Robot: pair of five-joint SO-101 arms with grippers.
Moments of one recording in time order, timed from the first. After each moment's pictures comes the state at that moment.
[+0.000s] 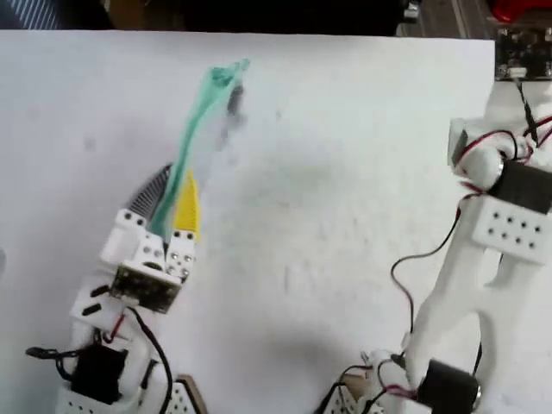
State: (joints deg) left arm 11.7 -104.2 78.7 29.8 -17.0; right arm 19.9 -19.0 2.5 67.5 18.2
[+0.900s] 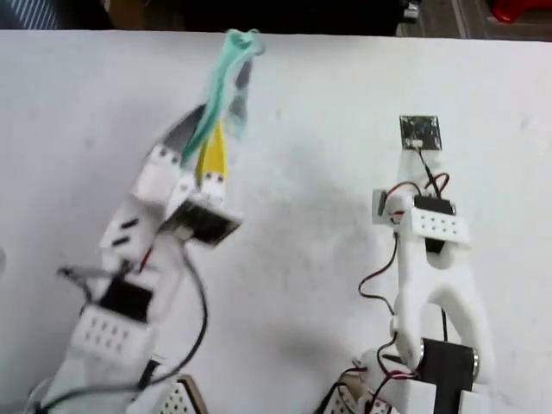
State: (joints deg) left arm 14.7 -59.7 65.7 -0.4 -30.3; right arm 9.1 -13.3 43.3 37.2 10.9
